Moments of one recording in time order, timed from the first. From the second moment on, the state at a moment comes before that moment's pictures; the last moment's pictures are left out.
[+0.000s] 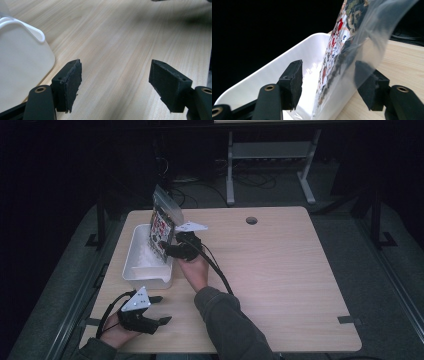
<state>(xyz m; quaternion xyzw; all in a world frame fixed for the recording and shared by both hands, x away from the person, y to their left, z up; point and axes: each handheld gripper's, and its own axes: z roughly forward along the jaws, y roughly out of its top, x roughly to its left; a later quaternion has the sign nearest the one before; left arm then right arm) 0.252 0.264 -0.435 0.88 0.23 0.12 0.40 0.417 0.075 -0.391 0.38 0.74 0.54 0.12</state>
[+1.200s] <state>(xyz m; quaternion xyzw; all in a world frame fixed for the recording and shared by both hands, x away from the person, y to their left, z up) 0.253 0.263 -0.437 0.89 0.23 0.12 0.39 0.390 -0.020 -0.387 0.36 0.74 0.56 0.08</state>
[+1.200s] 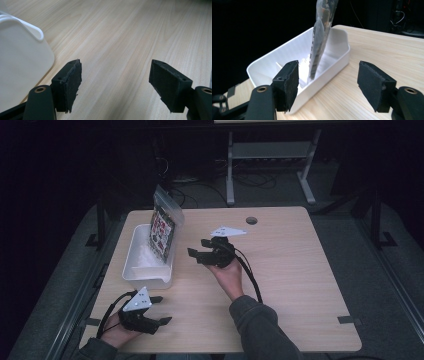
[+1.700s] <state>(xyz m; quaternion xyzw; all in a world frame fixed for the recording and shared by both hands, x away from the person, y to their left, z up) 0.253 0.261 -0.439 0.89 0.22 0.12 0.38 0.362 -0.067 -0.394 0.36 0.75 0.55 0.09</state>
